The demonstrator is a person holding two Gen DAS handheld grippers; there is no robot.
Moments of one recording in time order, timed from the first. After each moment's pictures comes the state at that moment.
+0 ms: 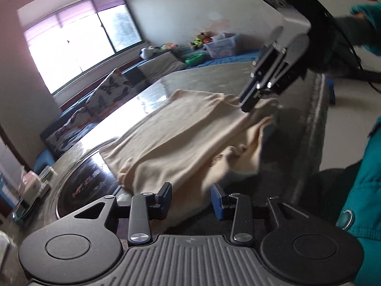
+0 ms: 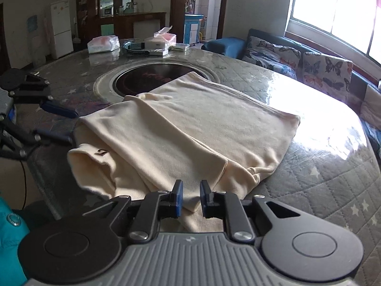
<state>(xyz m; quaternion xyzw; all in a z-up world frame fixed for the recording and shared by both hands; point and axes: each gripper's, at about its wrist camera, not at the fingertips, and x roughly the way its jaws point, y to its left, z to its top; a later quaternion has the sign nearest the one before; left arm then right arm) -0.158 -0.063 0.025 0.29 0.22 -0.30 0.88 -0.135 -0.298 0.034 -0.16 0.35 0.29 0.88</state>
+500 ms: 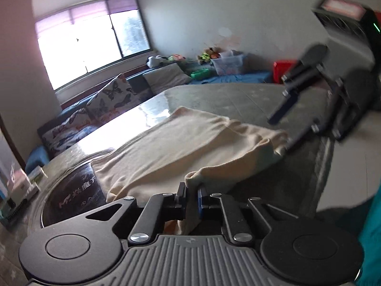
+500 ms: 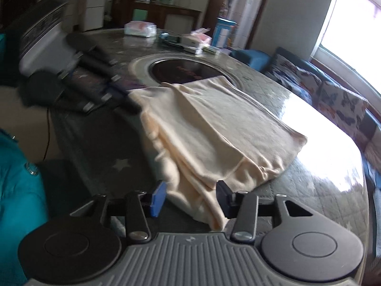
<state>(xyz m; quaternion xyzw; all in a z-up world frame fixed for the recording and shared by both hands) -0.114 -0.069 0.037 0.19 0.22 -0.30 0.91 -0.183 -0.295 0.042 -0.26 0.31 0.34 0.85</state>
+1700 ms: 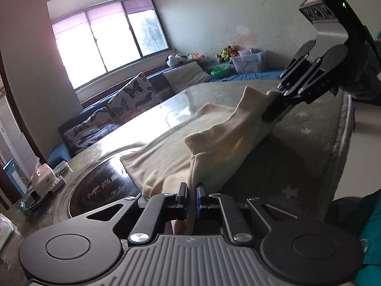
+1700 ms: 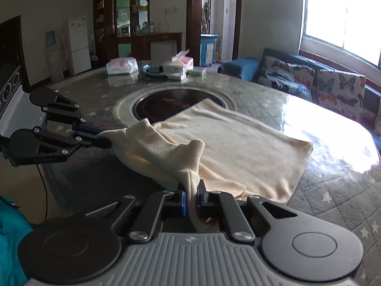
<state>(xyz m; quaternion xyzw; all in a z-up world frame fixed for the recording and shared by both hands) -0.151 -0.043 0.045 0.22 0.20 -0.26 0.92 -0.139 -0.301 0.056 -0.13 0.30 0.34 0.88</state>
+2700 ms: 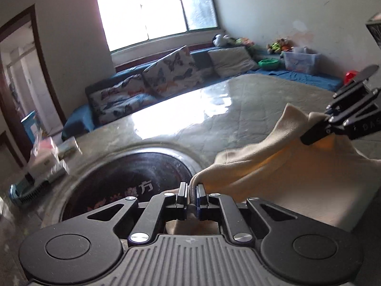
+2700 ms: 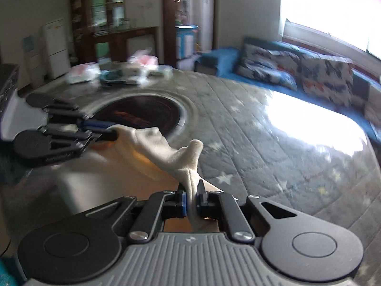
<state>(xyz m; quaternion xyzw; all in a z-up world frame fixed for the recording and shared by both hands) 0.022 -0.083 0.019 0.14 0.27 -0.14 0.94 -0.007 -0.296 0.043 -0.09 0.34 0.28 0.89</state>
